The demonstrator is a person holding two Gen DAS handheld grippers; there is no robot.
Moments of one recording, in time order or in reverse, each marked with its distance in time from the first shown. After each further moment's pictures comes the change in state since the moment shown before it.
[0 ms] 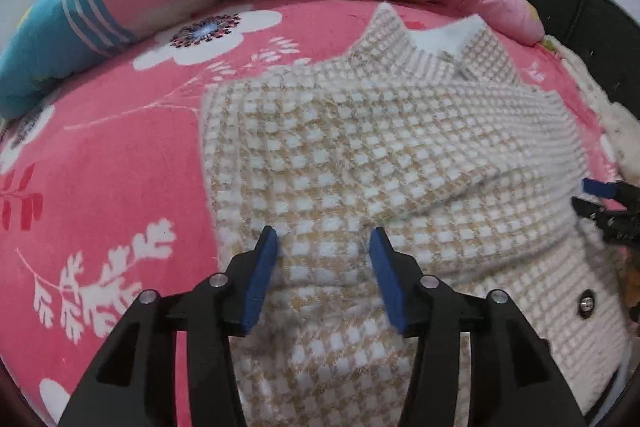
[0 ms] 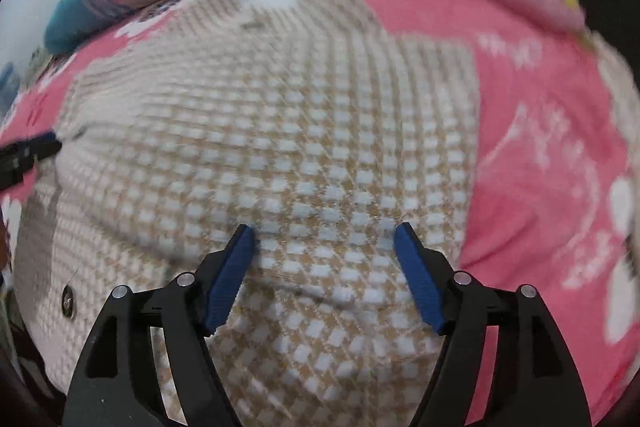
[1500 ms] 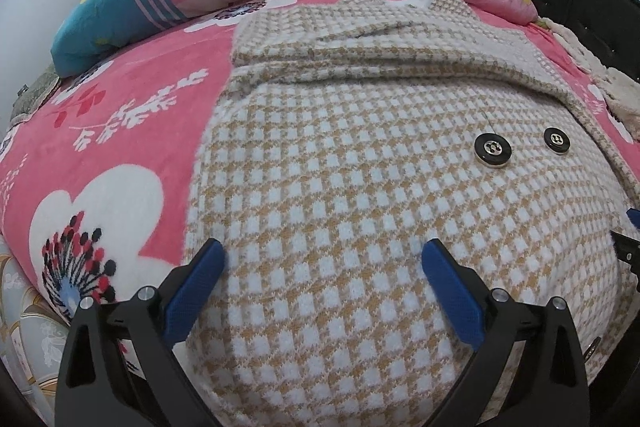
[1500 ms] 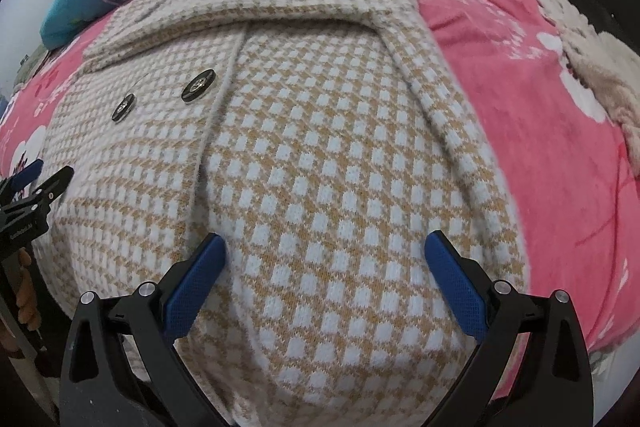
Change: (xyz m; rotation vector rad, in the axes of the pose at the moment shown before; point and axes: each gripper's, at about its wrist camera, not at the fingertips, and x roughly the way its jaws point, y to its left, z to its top) left arm -0.071 -0.048 -0.158 -0.036 -0.046 0.106; right arm -0.069 0.043 -0.154 0.102 0.040 -0.076
